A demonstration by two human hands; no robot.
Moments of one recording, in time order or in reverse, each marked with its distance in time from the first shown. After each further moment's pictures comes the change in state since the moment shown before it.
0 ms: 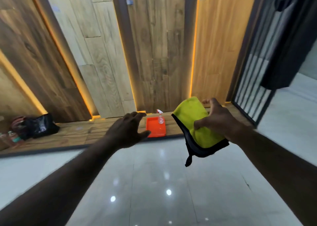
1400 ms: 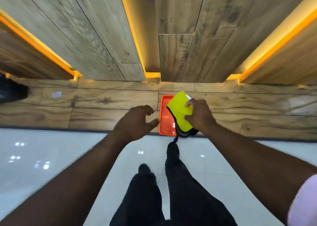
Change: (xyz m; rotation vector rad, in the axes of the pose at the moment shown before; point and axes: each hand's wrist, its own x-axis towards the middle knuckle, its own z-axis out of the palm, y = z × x) left_hand 0.782 -0.472 0.265 -0.456 -0.413 -0.382; right_hand 0.976 0.007 0.433 -0.273 -0.409 0.116
